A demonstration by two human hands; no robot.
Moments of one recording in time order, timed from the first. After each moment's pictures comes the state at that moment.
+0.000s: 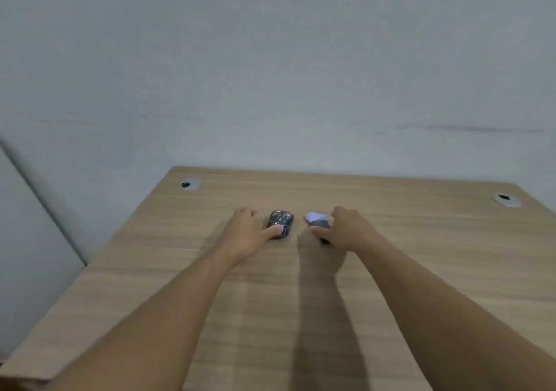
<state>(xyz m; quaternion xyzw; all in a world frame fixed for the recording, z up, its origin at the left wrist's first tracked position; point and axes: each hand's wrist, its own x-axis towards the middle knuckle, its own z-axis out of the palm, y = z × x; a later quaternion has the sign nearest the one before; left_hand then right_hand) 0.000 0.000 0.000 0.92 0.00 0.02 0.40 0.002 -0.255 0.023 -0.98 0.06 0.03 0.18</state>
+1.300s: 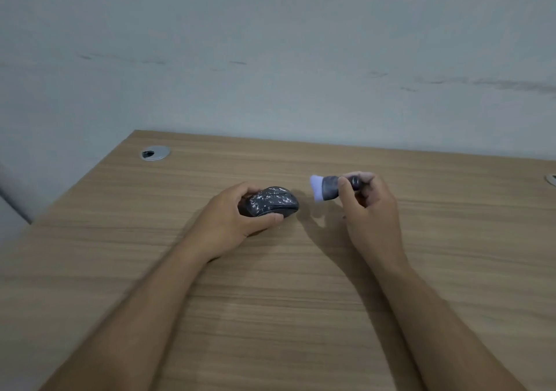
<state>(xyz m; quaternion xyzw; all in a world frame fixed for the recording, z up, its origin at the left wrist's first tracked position) 0.045 -0.001 -0.036 0.87 -0.11 0.02 0.49 0.023 -0.260 -0.037 -0.77 0.02 -0.27 0.58</state>
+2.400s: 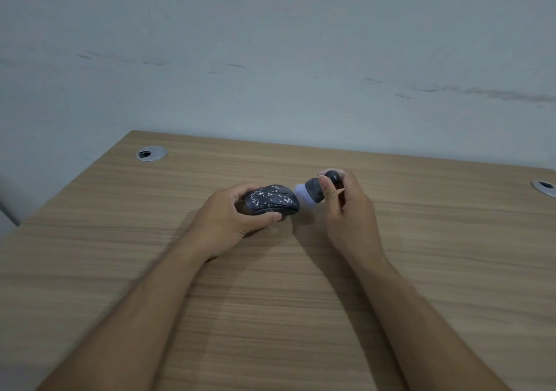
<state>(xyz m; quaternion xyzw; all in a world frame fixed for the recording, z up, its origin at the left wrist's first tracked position) 0.047 0.000 -0.037 0.83 -0.13 0.01 0.55 0.026 -0.237 -0.032 -0.84 -0.02 -0.28 0.47</state>
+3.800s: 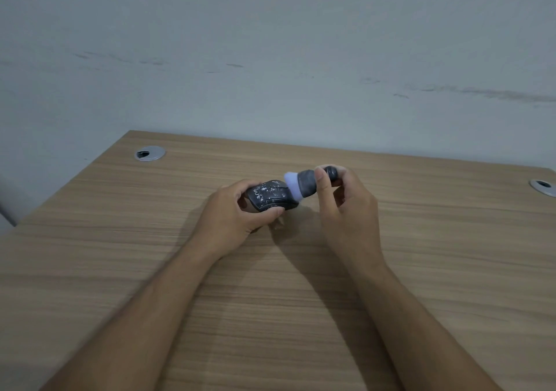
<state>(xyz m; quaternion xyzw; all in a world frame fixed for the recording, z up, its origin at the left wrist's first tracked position) 0.045 -0.014 -0.038 0.84 -0.12 0.09 0.53 0.014 -0.227 -0.021 -0.82 -0.01 -0.32 0.48</state>
